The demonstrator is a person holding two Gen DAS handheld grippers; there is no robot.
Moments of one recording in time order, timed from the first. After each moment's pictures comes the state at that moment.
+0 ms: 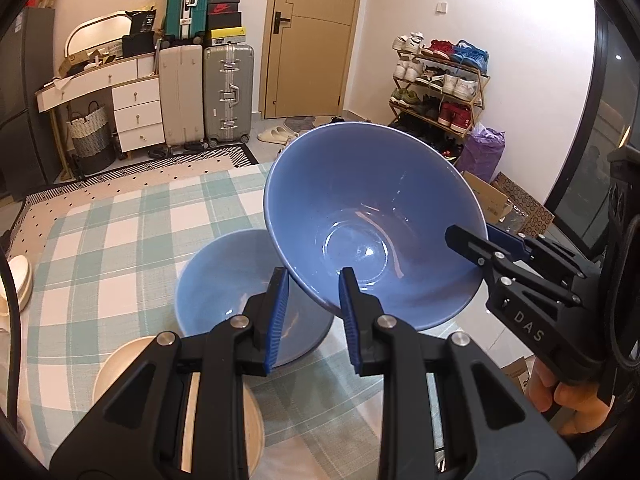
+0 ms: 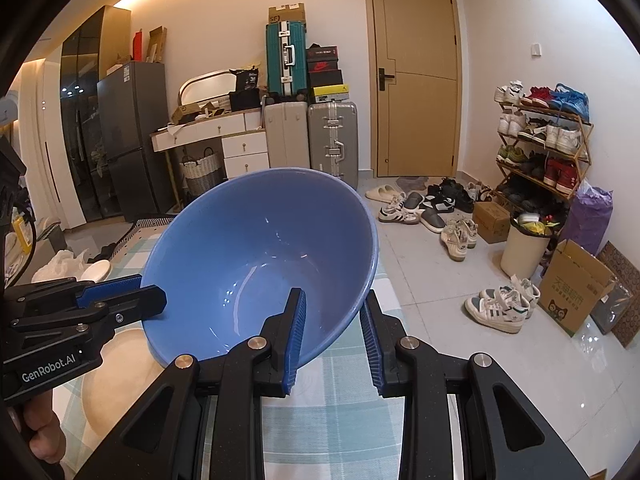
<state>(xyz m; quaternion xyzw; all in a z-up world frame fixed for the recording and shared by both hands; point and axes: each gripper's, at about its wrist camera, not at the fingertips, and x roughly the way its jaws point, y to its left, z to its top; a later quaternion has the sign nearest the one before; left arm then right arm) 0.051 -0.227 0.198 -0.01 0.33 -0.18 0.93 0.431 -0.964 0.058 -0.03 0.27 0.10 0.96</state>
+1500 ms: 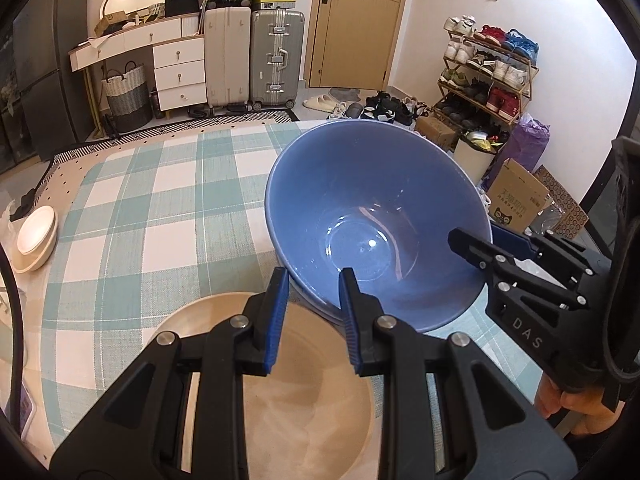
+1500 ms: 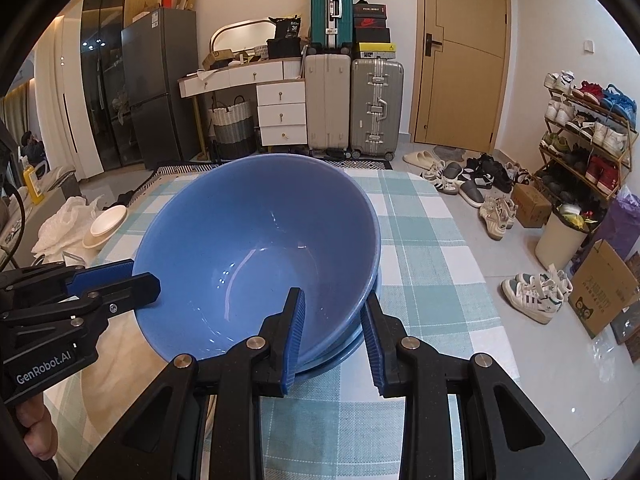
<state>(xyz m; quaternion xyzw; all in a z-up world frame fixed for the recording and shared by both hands) 0.106 -0.135 0.113 -0.02 0.39 -0.11 0.91 0.483 -0.841 -0.016 -0.07 0.35 0.14 0.92</state>
